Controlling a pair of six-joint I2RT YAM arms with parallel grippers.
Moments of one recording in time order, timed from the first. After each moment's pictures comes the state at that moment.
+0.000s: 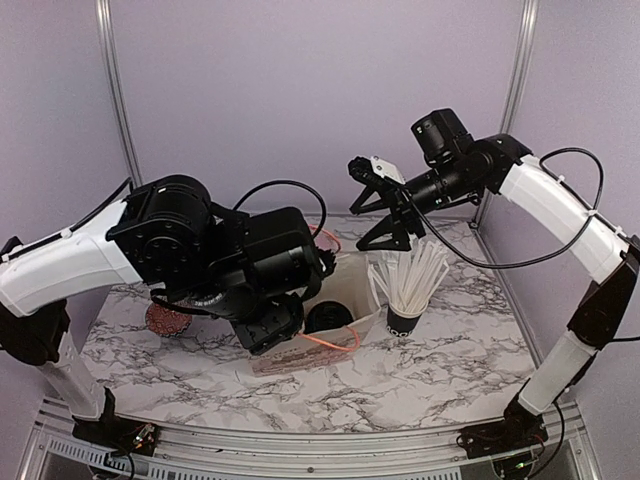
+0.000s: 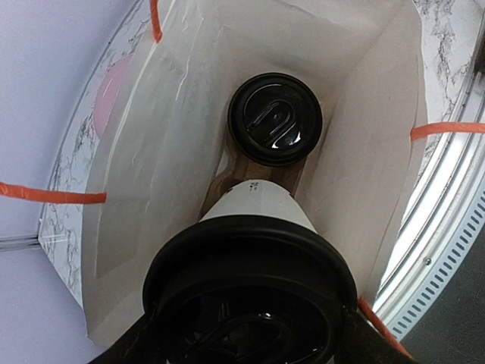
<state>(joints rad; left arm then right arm) -1.41 1.72 1.98 -1.49 -0.47 -0.27 0.63 1.63 1.84 -1.04 -0.69 -0.77</state>
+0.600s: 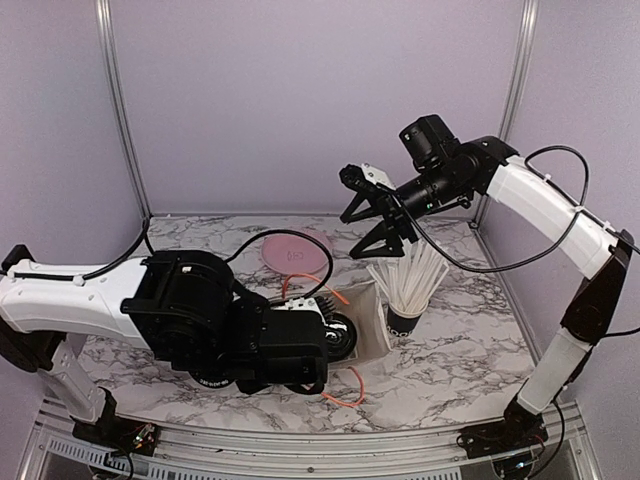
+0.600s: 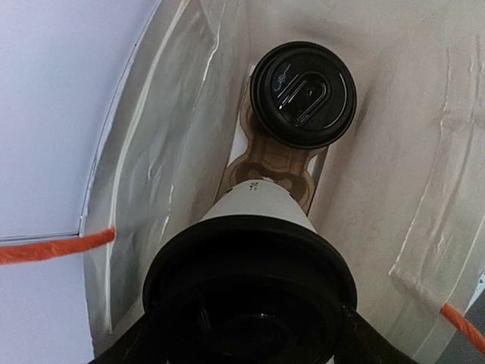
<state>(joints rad) -1.59 1.73 1.81 -1.50 -0.68 -0.39 0.65 1.66 1.84 -1.05 -0.75 -0.81</state>
